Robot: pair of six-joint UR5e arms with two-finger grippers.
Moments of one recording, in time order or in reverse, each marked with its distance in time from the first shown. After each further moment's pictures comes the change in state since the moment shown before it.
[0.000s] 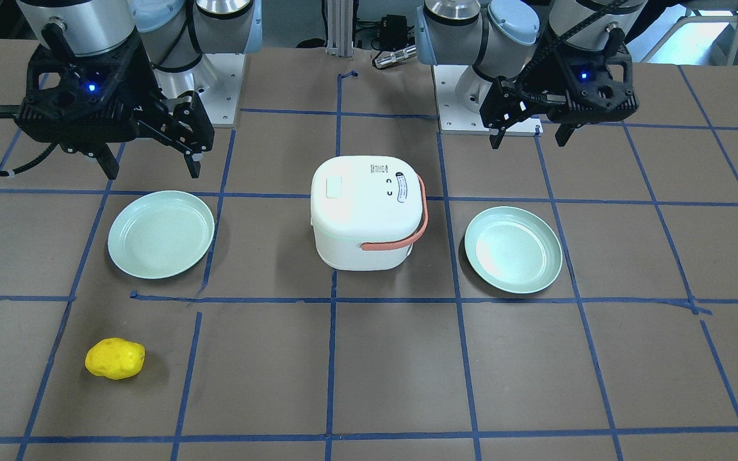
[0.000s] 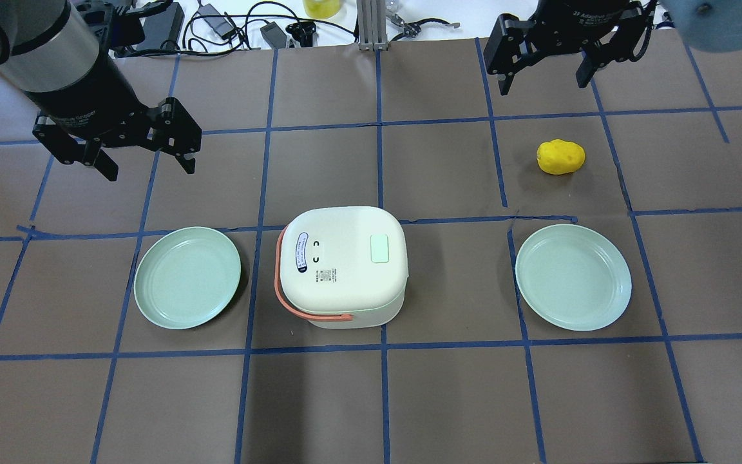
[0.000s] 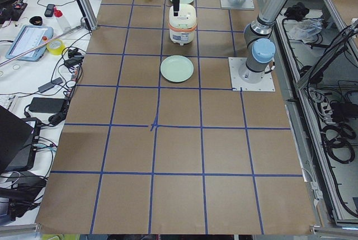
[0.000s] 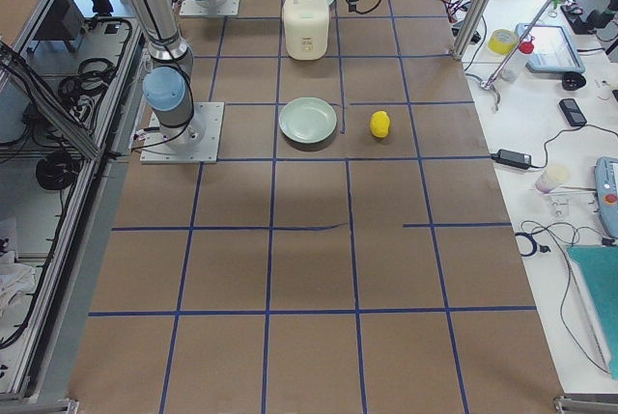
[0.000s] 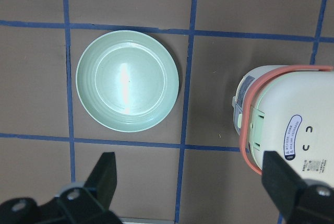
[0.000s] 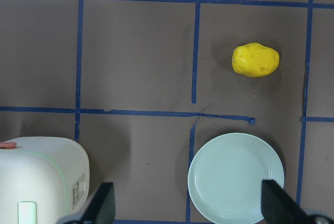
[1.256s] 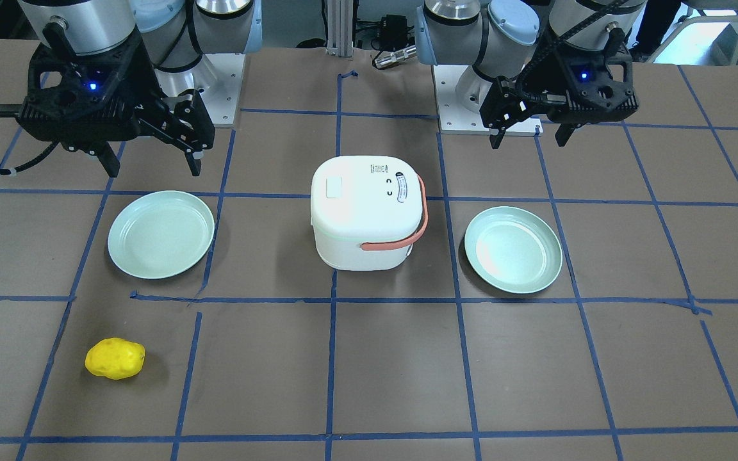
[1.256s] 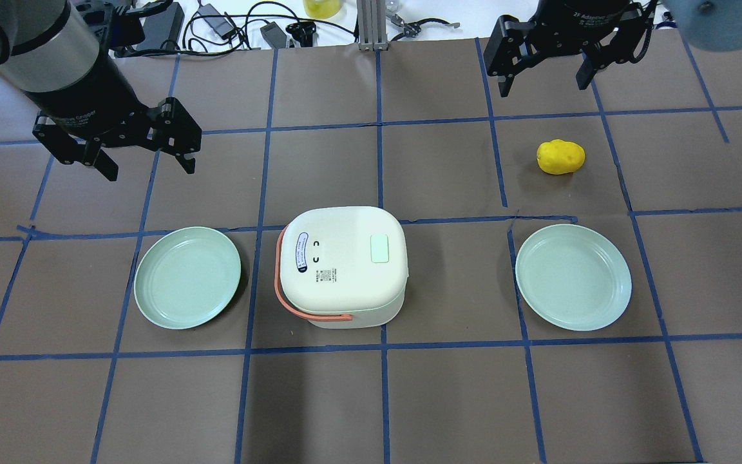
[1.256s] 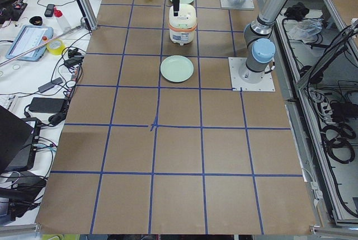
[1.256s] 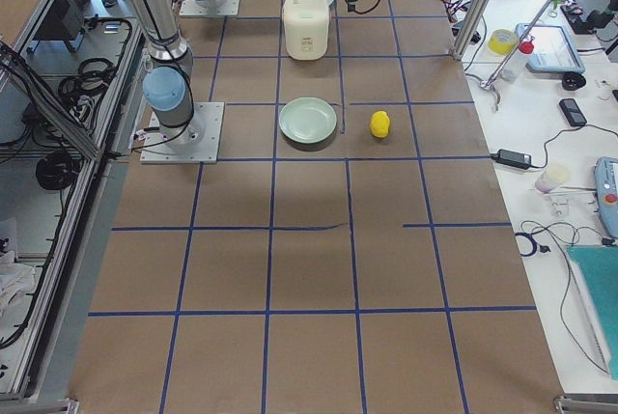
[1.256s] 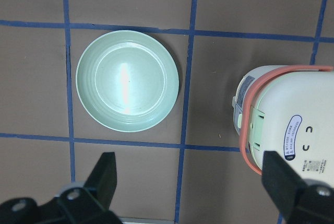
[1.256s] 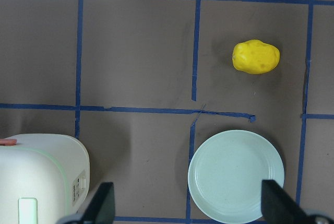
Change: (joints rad) left arm 0.000 0.000 0.000 0.000 0.000 -0.001; right arm 0.001 -0.001 -0.001 0.011 0.001 0.000
